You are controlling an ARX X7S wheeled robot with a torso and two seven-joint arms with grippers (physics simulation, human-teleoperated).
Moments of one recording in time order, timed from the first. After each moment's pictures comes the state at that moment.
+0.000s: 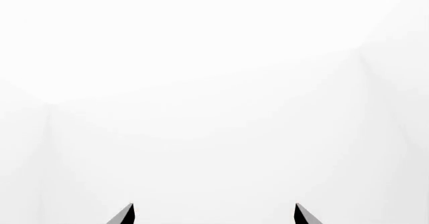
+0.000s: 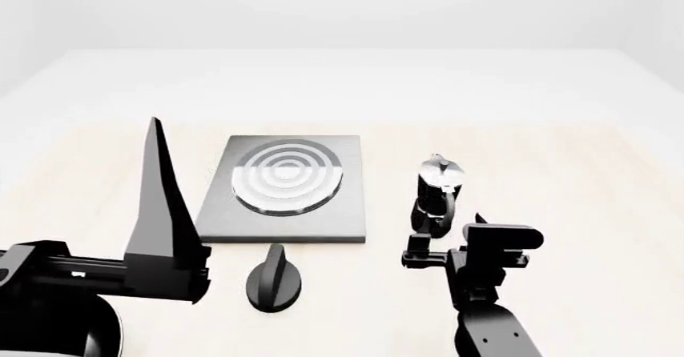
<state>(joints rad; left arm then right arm) -1.27 -1.26 1.66 0.98 -0.43 0.11 -1.36 0.44 0.22 -0.34 0.52 0.34 -0.12 0.23</state>
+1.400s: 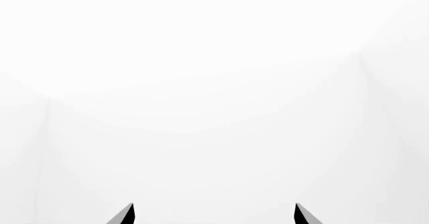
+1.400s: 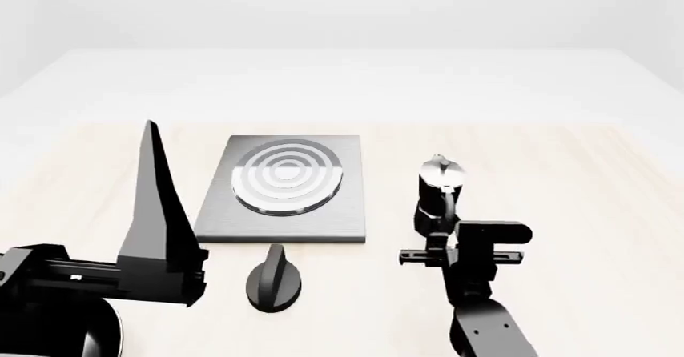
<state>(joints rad) -1.23 -1.27 1.64 0.96 -0.42 0.17 -1.36 0.51 0.19 -0.39 0.68 0.32 -0.18 0.24</state>
